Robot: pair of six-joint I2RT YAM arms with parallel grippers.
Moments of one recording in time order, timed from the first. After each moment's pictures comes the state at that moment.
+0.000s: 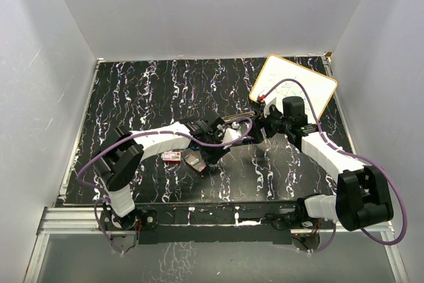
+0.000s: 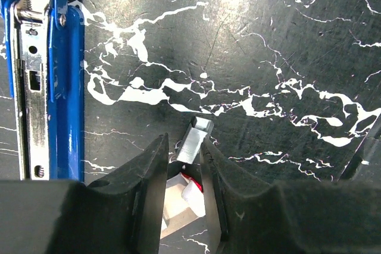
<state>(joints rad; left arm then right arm) -0.87 1.76 1.14 -0.53 0.28 0.32 0.22 1.26 0.70 -0.09 -0.52 -0.26</state>
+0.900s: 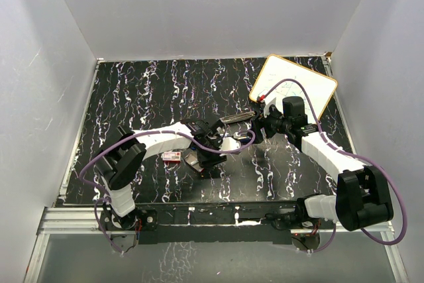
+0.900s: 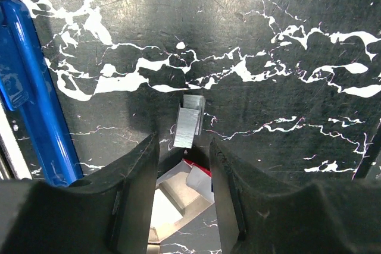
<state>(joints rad) -0.87 1.79 1.14 -0.61 0.30 0.56 0.22 1.26 0.70 -0.09 -0.53 -0.26</state>
